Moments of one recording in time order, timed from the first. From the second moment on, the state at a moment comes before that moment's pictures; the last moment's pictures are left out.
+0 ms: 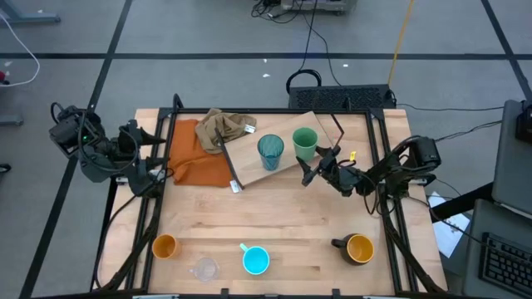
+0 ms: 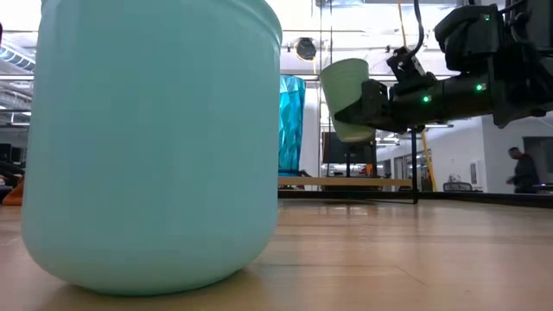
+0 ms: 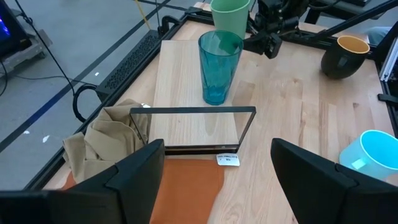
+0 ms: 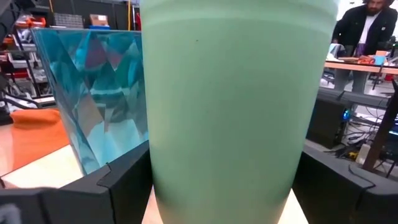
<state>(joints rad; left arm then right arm) -0.79 0.72 1.31 -1.55 -0.86 -0.90 0.07 1.69 0.26 1.44 0.84 -0.01</state>
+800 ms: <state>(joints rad) -0.79 0.72 1.31 -1.55 -0.85 -0.91 0.12 1.61 0.26 1.55 0.84 -0.19</state>
